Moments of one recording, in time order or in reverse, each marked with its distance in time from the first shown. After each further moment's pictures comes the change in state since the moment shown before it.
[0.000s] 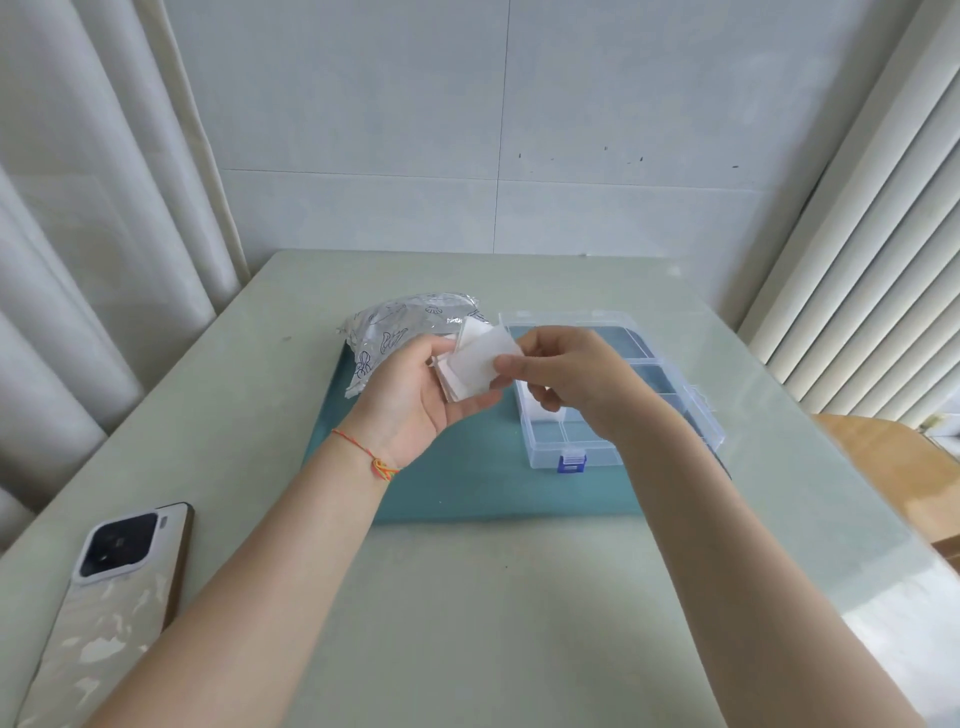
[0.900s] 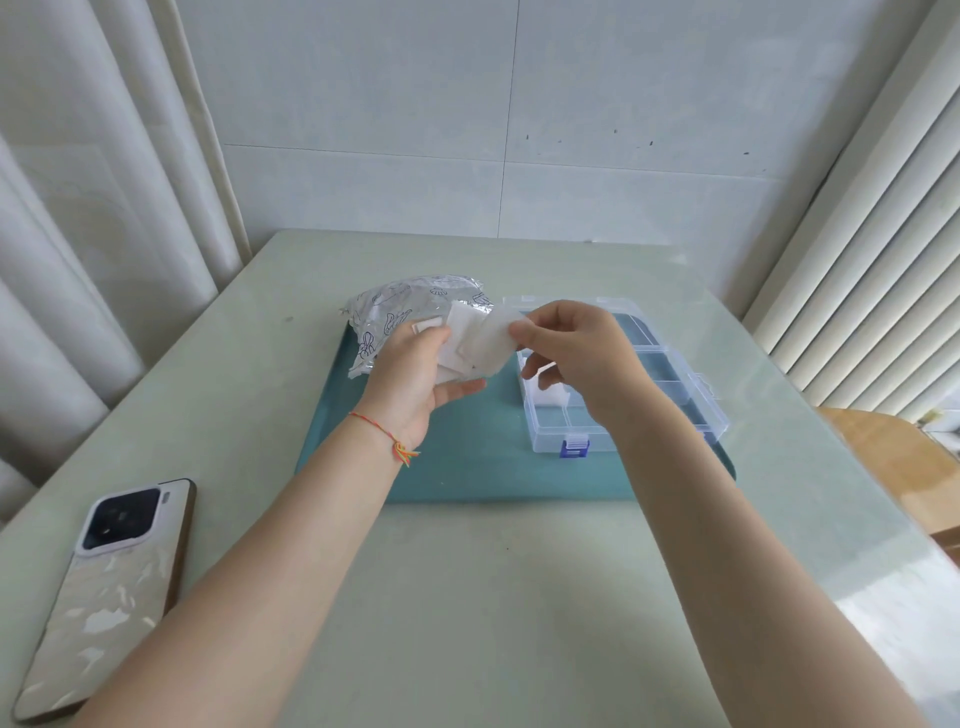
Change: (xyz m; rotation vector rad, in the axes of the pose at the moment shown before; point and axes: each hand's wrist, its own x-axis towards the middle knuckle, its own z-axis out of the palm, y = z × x) left_hand 0.009 -0.010 -0.001 0.177 0.347 0.148; right_hand 0.005 0.003 0.007 0.053 0.183 -0.016
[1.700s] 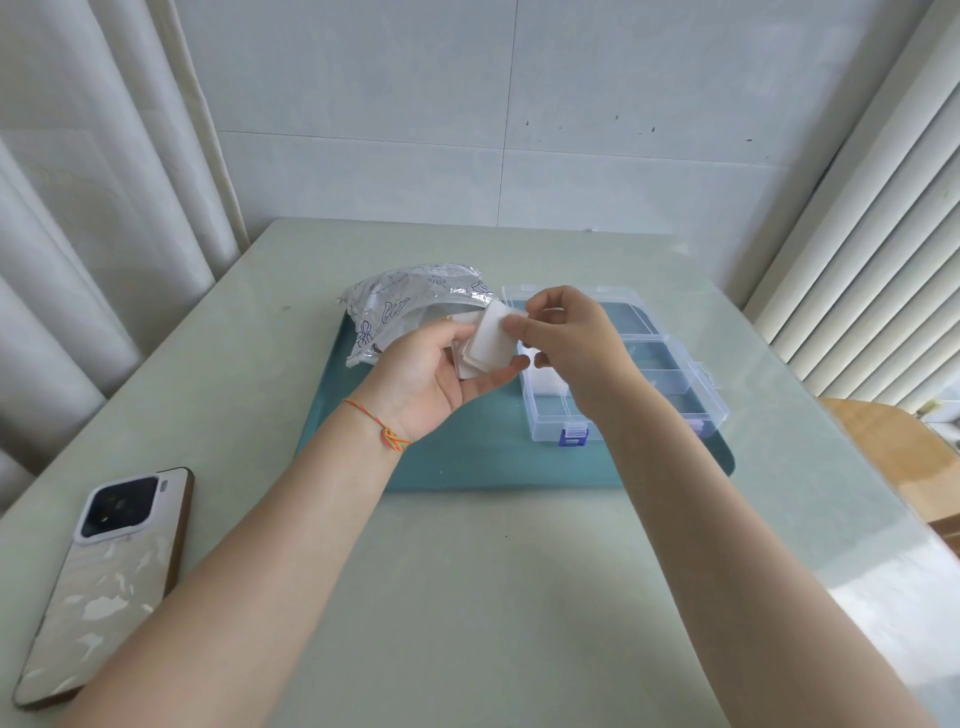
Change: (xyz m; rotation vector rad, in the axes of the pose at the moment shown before) left_hand -0.013 0.006 0.004 -0.265 -0.361 -0.211; right_hand 0.005 0.009 0.007 0.041 0.061 0.016
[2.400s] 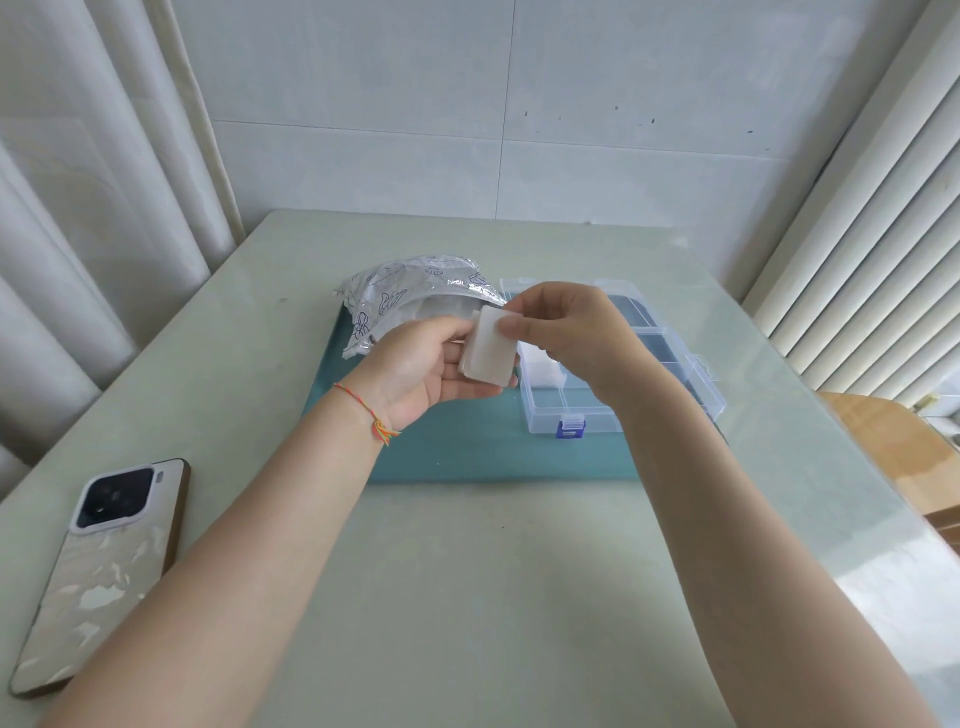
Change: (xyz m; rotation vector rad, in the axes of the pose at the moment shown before) left_hand 0.001 0.004 -0.006 0.418 0.018 -0.051; right_hand -0.006 -0.011 -0.011 -0.196 -0.125 -0.101
